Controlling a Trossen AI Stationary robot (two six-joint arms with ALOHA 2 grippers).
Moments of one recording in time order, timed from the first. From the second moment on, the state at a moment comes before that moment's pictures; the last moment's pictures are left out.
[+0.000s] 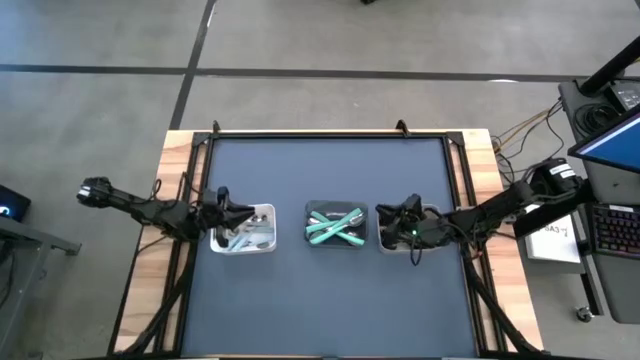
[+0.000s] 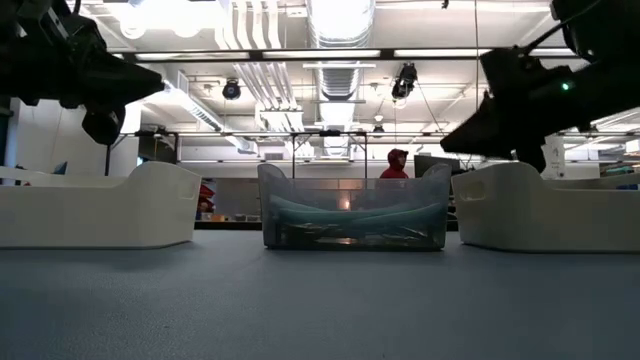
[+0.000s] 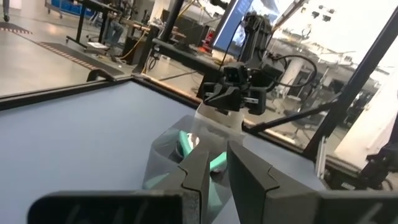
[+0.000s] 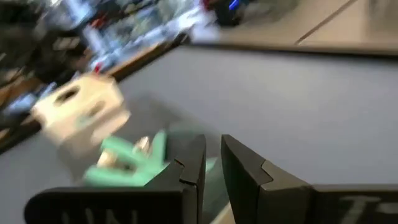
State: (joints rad) left arm -0.32 0.19 0.02 0.19 -0.51 -0.38; right arm 0.30 1.26 0.23 0.68 0.80 0.64
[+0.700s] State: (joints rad) left arm -0.32 0.18 0.02 0.30 -0.51 -0.41; right arm 0.27 1.27 0.55 0.68 1.01 0.63
